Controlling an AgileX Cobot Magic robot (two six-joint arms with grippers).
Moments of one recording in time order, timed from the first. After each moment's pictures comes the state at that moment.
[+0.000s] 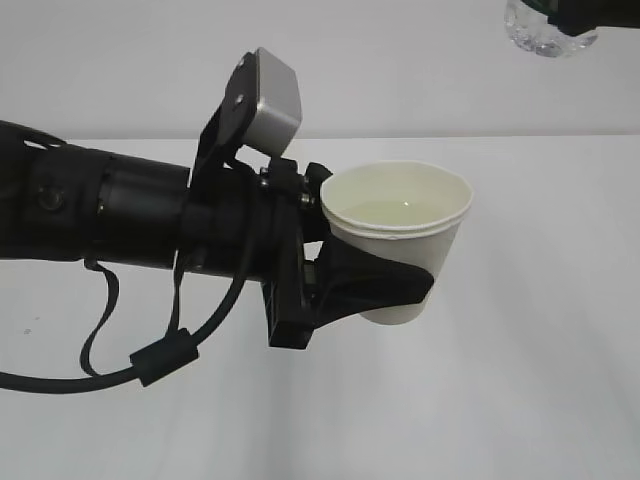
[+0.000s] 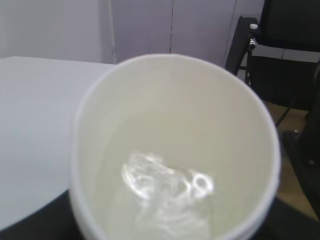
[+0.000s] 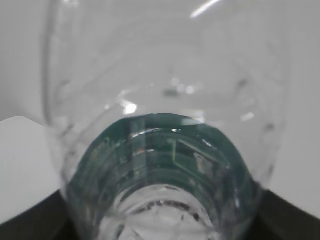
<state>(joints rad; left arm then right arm) -0.64 1.66 -0.90 1.31 -0.83 -0.96 0.26 1.16 -0.86 -0.86 -0.26 0.66</state>
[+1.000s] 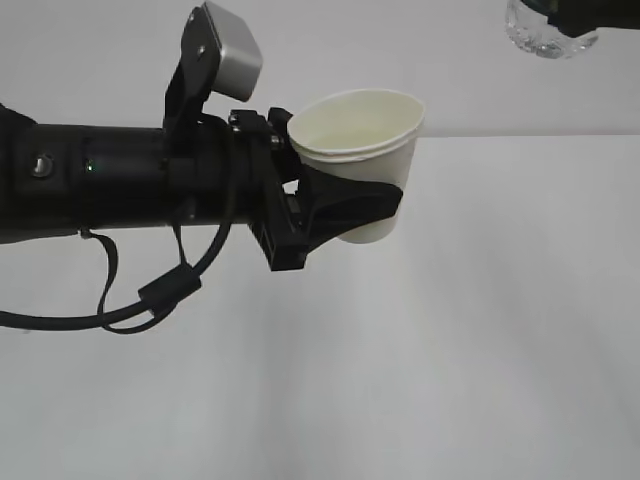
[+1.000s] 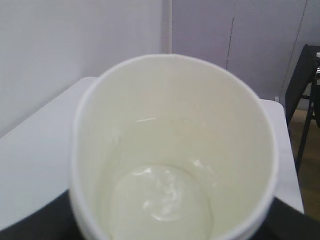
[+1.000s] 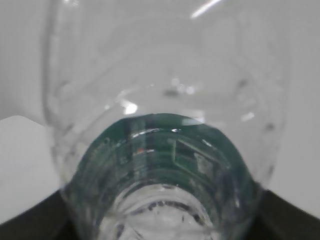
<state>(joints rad) -0.58 1.66 -0.90 1.08 -0.79 -0.78 0.26 1.16 -0.86 -0.86 -0.25 0.66</state>
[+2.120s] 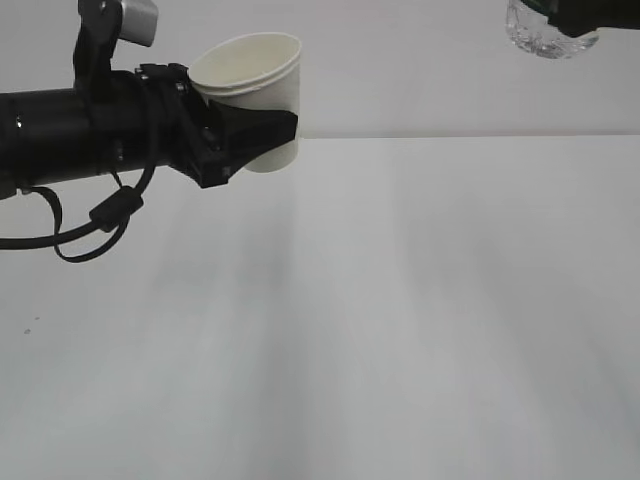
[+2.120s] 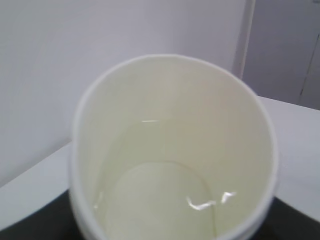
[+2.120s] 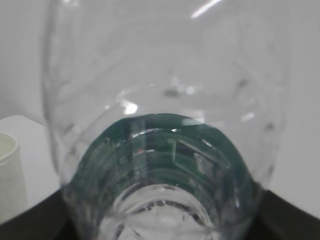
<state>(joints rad) -0.36 1.66 -0.90 0.99 -0.79 -0.73 0.26 1.16 -0.86 -0.86 -0.25 0.66</state>
